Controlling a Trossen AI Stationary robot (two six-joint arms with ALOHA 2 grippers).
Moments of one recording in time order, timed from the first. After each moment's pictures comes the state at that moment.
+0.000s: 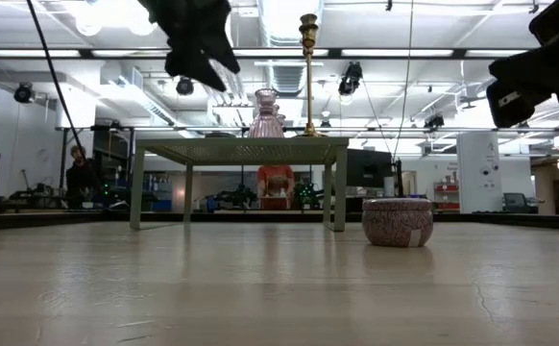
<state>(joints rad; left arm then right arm) 0.21 1.28 1.21 -0.65 -0.16 -0.26 0.41 0.17 0.01 0.12 0.26 0.19</state>
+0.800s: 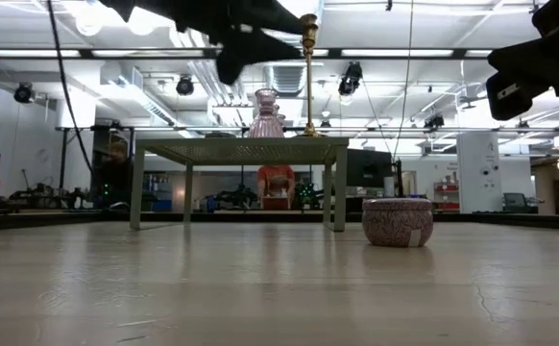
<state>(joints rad) -0.11 1.42 0.94 0.21 -0.16 -0.32 0.41 0.17 0.01 0.17 0.27 0.17</state>
